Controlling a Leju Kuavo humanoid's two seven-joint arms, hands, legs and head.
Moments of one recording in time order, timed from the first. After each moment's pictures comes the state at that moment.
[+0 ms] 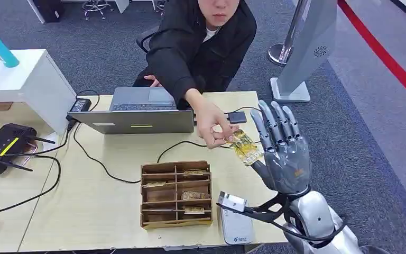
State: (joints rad) left arm -0.03 -0.12 -0.23 -0.20 -0.14 0.23 -0.30; right arm -0.14 -0.26 0.51 -1.89 1.37 -0.42 0.11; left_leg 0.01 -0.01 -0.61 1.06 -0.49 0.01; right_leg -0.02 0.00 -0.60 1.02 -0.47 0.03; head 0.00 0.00
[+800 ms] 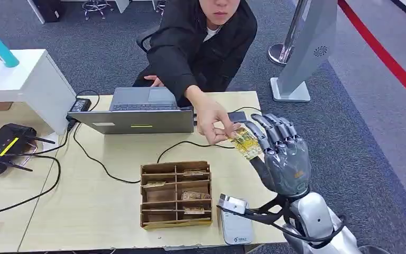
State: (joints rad) left arm -0.03 -0.12 -0.23 -0.20 -0.14 0.24 -0.29; right arm -0.13 -0.27 0.52 -1.88 1.33 -0.45 0.10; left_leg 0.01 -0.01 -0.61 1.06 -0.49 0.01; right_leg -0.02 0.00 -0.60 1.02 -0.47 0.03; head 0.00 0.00
